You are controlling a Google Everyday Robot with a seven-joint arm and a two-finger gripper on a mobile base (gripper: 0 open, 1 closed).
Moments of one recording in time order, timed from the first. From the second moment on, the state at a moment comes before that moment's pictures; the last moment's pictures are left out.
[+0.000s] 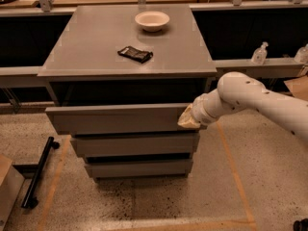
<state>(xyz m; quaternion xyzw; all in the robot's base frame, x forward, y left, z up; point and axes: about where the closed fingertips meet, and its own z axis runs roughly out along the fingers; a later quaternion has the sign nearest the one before) 0.635 -0.117 0.661 -0.63 0.71 0.08 0.30</state>
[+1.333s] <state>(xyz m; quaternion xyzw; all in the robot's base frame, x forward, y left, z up) 0.665 -0.119 0.646 -0.61 0.72 0.07 0.32</state>
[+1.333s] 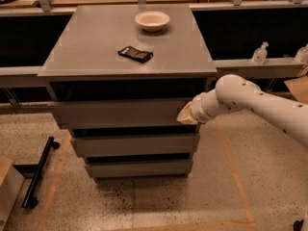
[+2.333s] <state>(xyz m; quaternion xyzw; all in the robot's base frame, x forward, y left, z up) 0.664 -0.113 0.640 -0.62 0.72 0.07 0.32</state>
